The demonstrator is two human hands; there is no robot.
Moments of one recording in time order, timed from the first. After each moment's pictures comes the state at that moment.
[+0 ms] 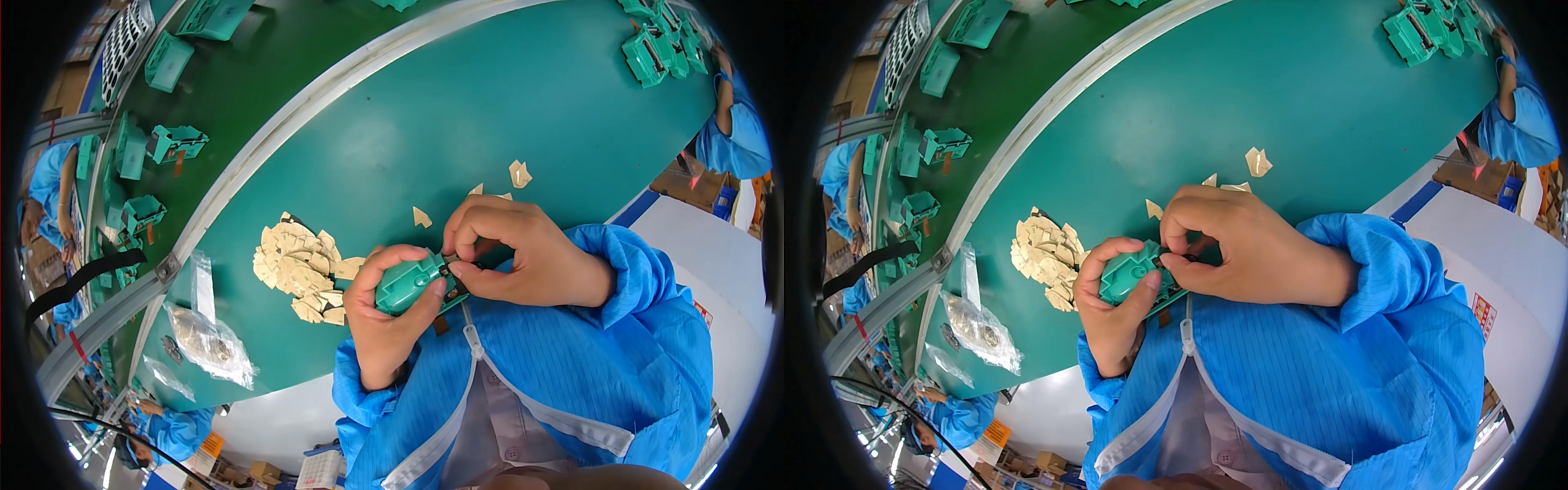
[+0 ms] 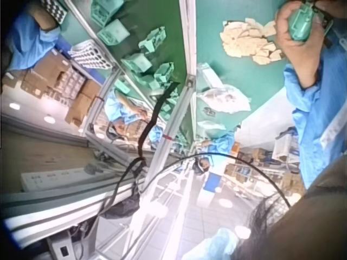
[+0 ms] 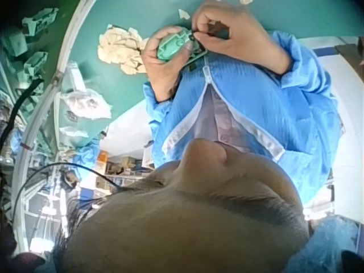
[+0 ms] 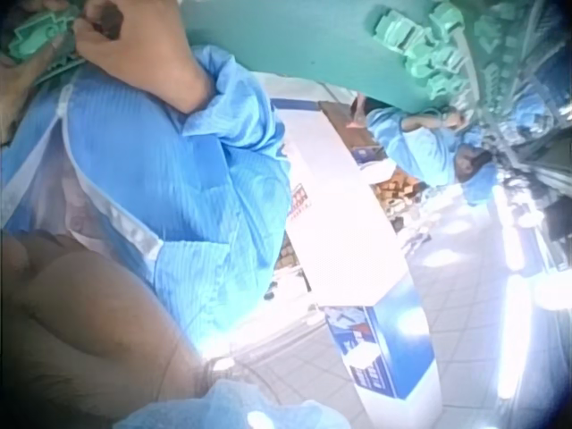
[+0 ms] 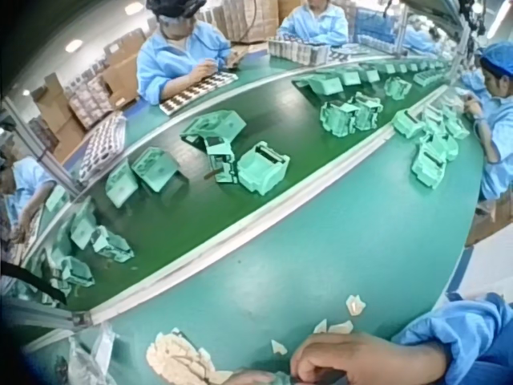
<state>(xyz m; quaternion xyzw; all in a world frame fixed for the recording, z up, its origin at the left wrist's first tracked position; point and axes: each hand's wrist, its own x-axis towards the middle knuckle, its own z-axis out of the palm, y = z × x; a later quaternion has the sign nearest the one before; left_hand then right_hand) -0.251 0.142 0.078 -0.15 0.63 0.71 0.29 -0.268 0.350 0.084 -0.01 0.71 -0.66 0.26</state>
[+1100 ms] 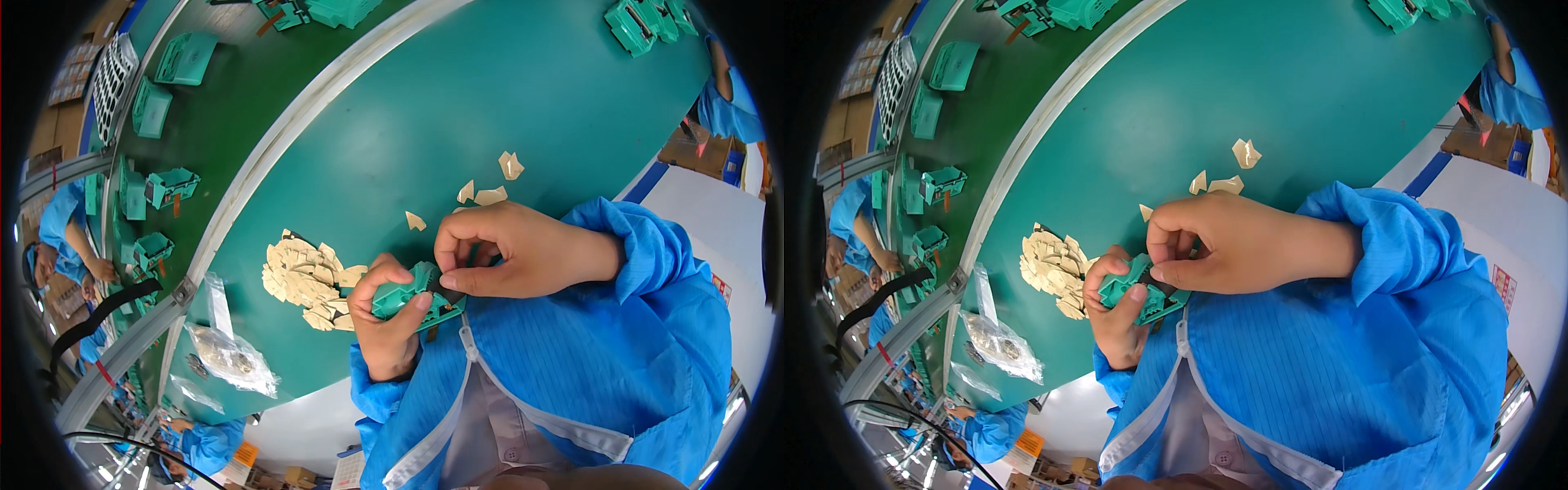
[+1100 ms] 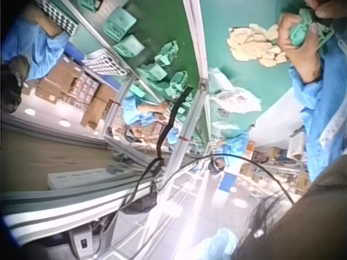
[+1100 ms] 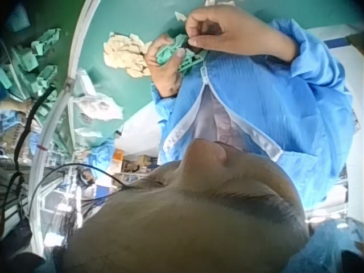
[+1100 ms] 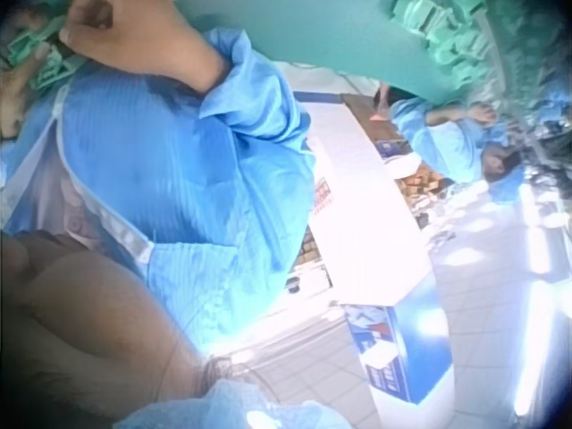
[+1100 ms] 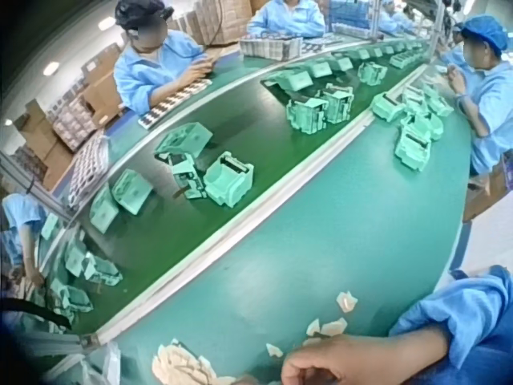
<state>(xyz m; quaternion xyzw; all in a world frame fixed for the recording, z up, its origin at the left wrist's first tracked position) -0.248 0.152 0.068 -0.21 0.52 0.78 0.27 -0.271 0.366 0.073 0.00 0.59 -0.74 0.33</state>
